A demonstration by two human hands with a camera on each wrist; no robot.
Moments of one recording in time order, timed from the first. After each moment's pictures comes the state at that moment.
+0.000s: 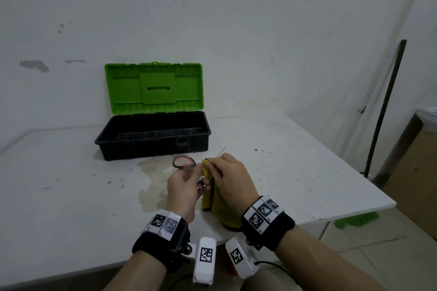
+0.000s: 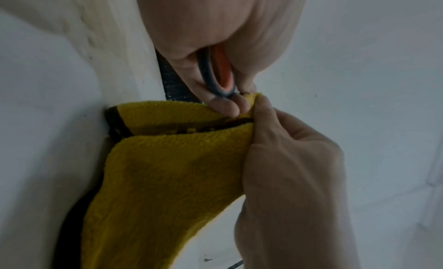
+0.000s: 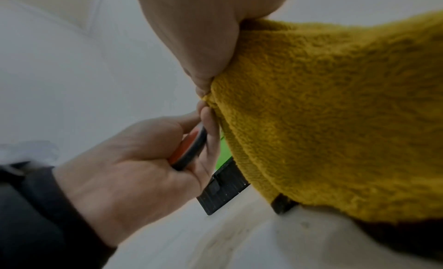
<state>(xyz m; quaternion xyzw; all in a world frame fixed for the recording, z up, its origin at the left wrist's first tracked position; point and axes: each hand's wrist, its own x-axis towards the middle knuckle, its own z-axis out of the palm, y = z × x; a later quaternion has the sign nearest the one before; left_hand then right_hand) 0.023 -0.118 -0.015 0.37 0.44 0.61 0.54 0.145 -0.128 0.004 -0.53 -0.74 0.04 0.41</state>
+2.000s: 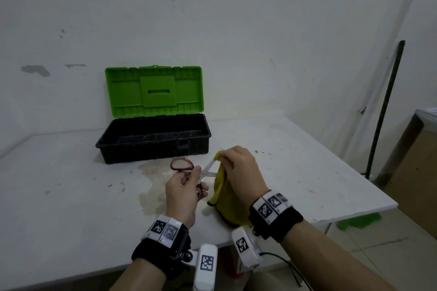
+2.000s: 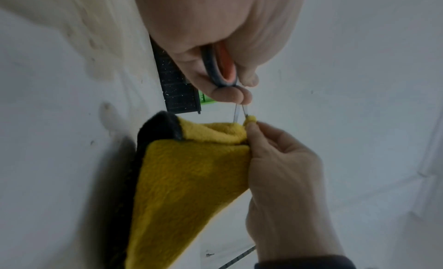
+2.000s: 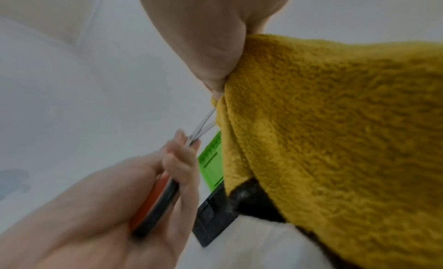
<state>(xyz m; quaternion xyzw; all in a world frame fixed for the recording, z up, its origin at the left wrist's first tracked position) 0.024 -0.125 -0.012 0.36 0.45 0.64 0.51 0.168 -0.112 0.014 -0.54 -0.72 -0.02 0.44</state>
